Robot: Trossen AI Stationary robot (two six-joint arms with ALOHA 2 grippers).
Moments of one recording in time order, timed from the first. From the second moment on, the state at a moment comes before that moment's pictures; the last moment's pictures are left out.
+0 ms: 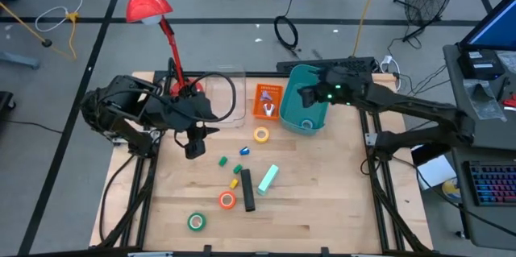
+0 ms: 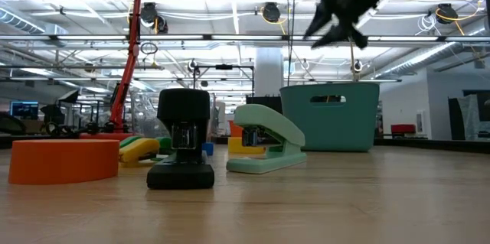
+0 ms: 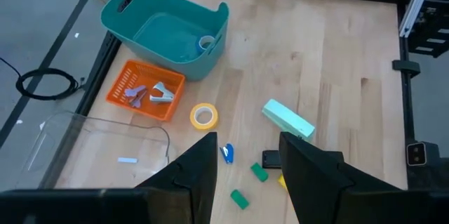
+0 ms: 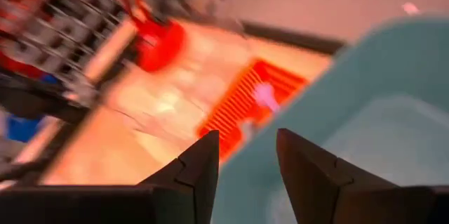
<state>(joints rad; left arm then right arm) -0.28 1.61 2.28 -1.54 -0.34 -0.36 -0.39 1.12 0.94 -0.34 0.10 0.67</state>
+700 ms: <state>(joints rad) -0.27 1.61 2.28 -1.46 -0.34 -0.31 -0.09 0.89 0.94 0.17 -0.09 0.62</state>
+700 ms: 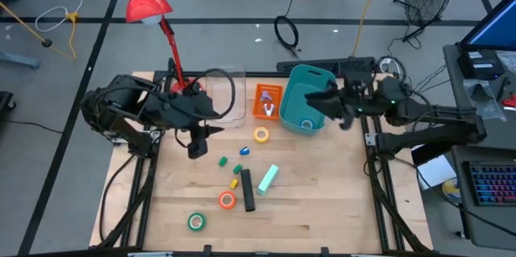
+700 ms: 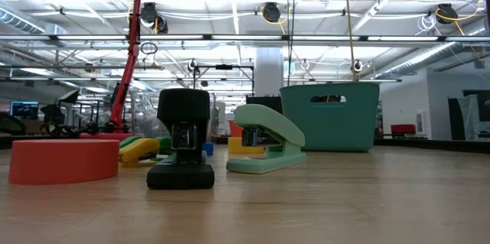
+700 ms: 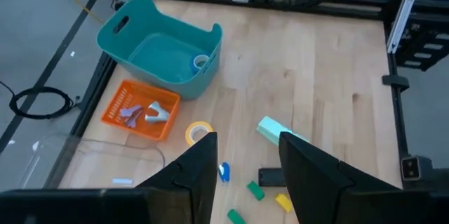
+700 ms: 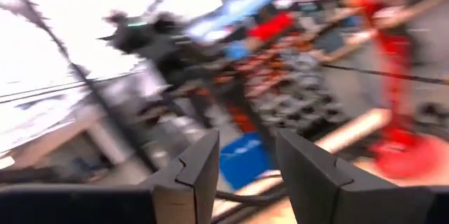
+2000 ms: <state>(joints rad) -0.24 1.61 2.28 -1.41 -0.31 -0.27 0.31 0.79 0.94 0.55 -0.58 0.48</state>
